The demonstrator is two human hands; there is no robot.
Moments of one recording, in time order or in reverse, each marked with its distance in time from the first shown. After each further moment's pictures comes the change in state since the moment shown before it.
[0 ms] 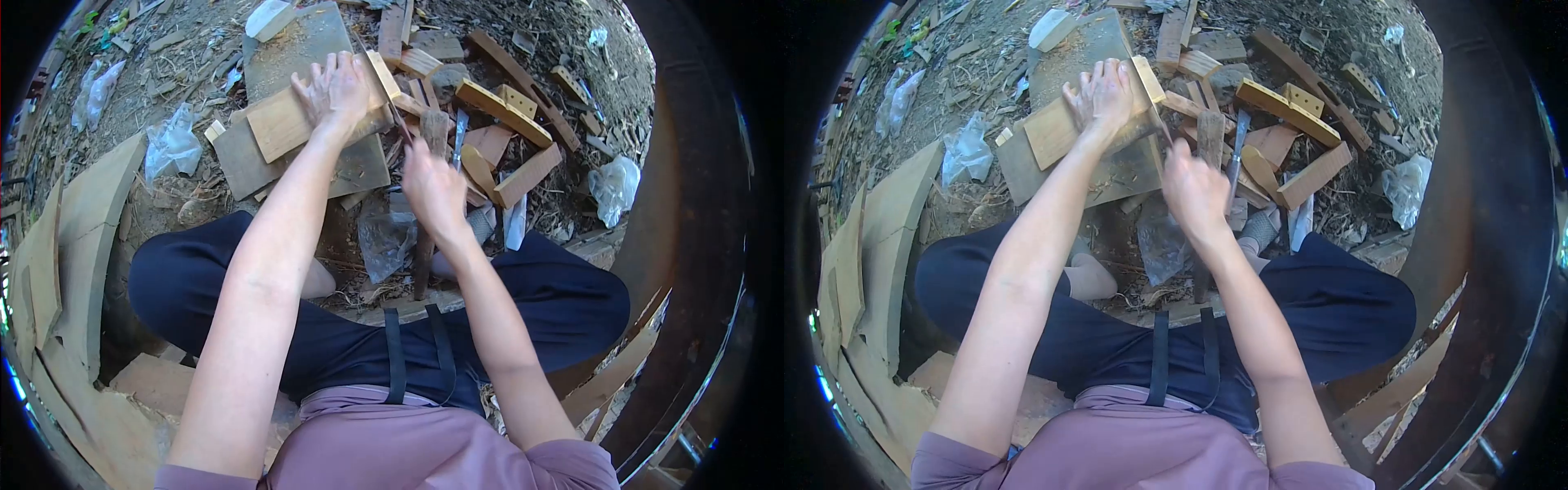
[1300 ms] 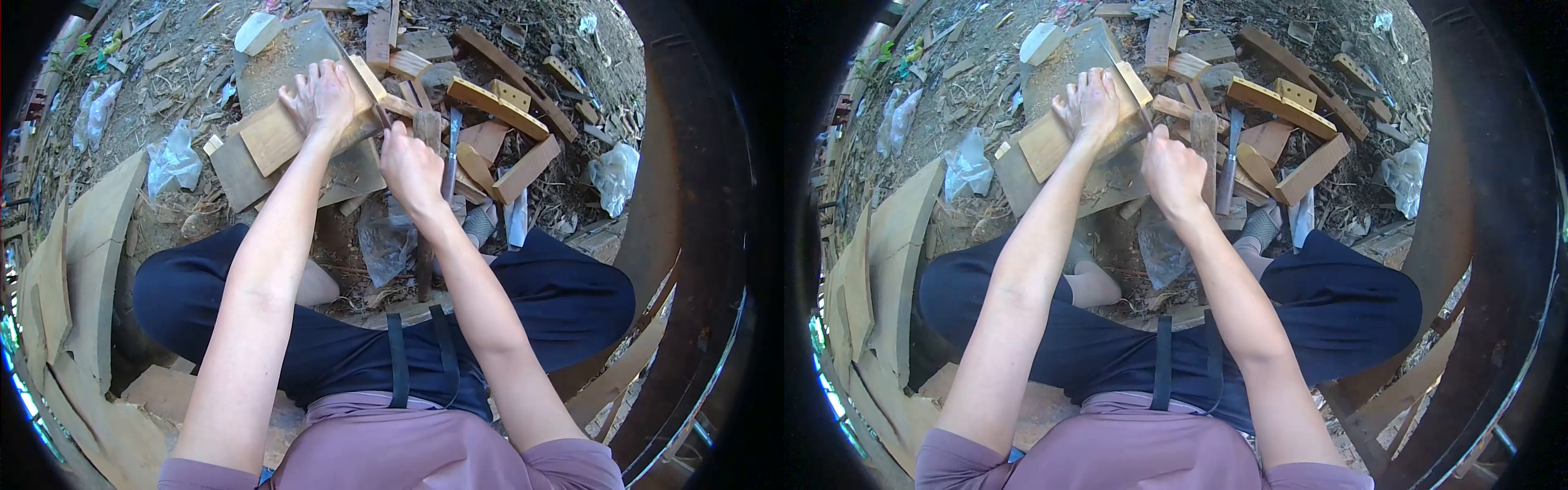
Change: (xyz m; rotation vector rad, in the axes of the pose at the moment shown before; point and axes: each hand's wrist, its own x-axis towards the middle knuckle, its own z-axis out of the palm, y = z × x) left_hand 0.005 -0.002 -0.002 0.001 -0.012 -0.049; right_hand 0.029 -0.011 0.018 0.060 0.046 0.060
